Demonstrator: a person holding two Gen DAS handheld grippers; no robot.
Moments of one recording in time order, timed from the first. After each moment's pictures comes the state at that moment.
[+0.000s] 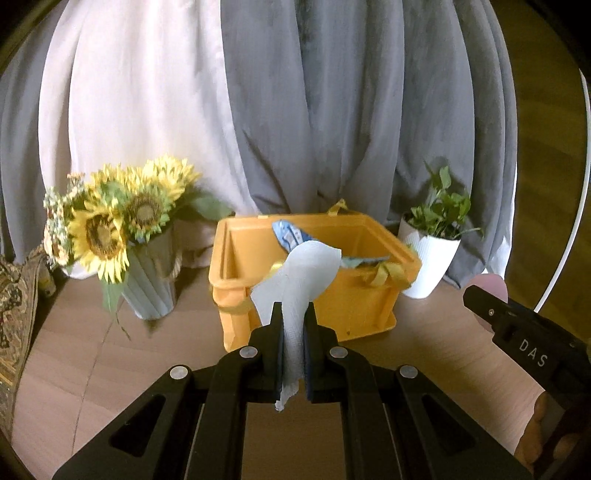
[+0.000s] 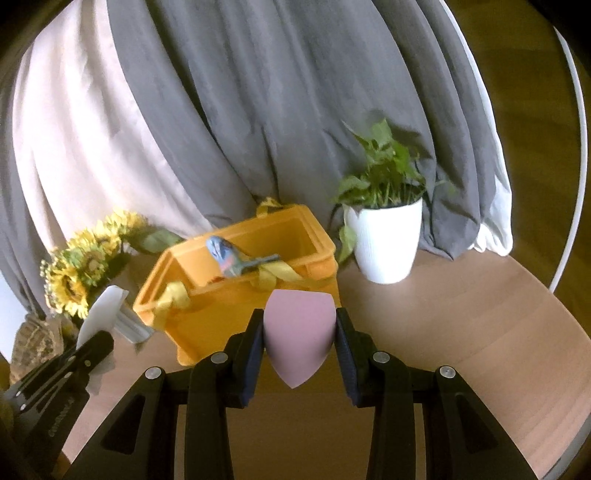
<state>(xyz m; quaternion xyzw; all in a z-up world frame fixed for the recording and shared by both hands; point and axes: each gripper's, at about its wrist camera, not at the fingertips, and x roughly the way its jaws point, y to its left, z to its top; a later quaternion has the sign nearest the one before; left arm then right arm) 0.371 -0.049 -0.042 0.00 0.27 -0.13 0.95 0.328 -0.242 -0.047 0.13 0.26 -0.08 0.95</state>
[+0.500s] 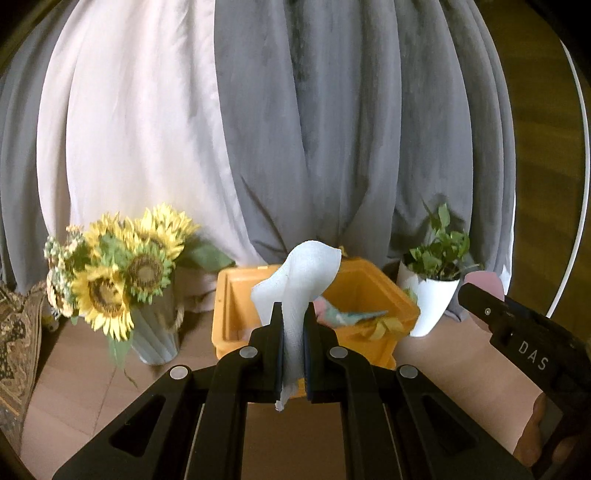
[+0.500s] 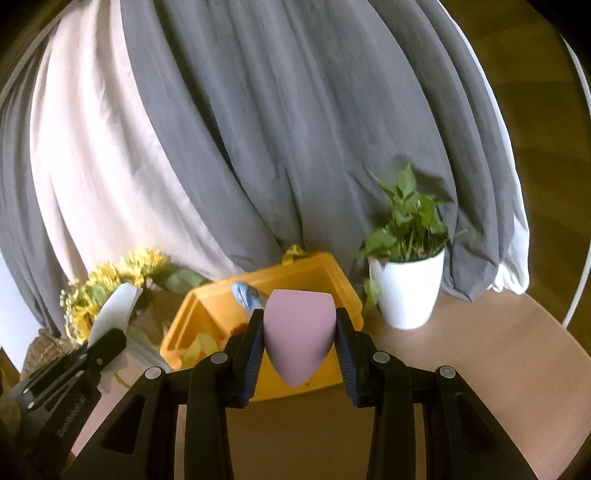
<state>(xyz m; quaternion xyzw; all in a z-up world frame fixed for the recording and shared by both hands) 0.389 -0.055 -0.004 0.01 0.21 -0.13 0.97 0.344 -0.238 -0.007 0.13 0.20 -0.05 0.97</state>
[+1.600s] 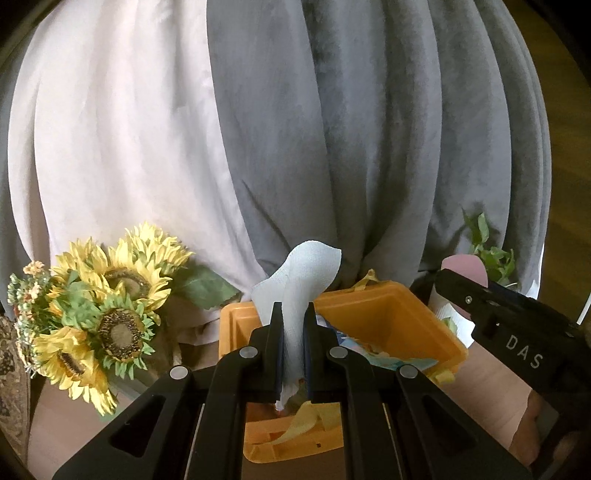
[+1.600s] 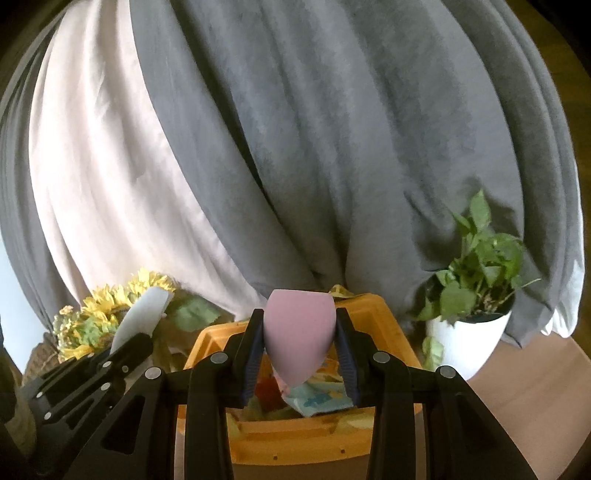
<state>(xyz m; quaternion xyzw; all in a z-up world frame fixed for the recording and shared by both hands) 0.492 -0.059 -0.006 0.02 0.22 -0.13 0.97 0.457 -0.223 0.009 0.12 0.19 0.00 0.97</state>
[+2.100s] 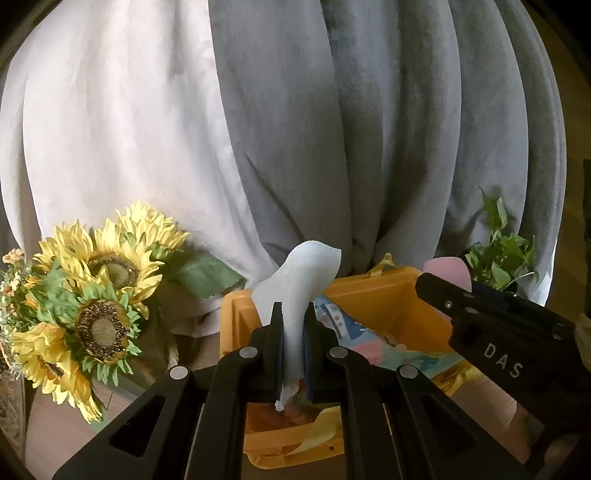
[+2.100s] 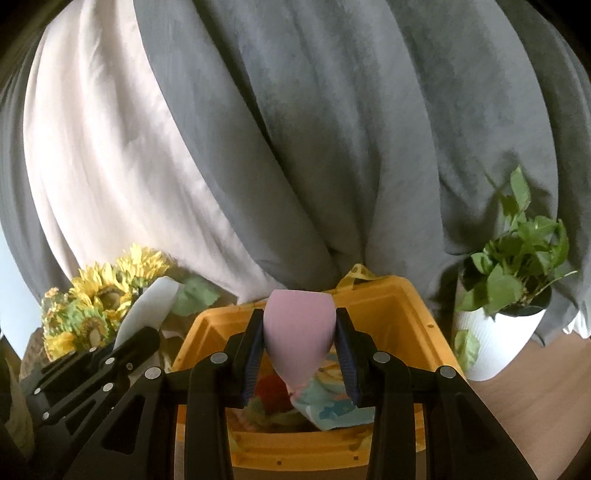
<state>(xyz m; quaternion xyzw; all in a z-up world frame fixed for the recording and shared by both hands) 0.520 -0.060 -0.030 0.03 0.25 -0.12 0.96 0.502 -0.209 -0.018 0.11 0.24 0.02 0.97</state>
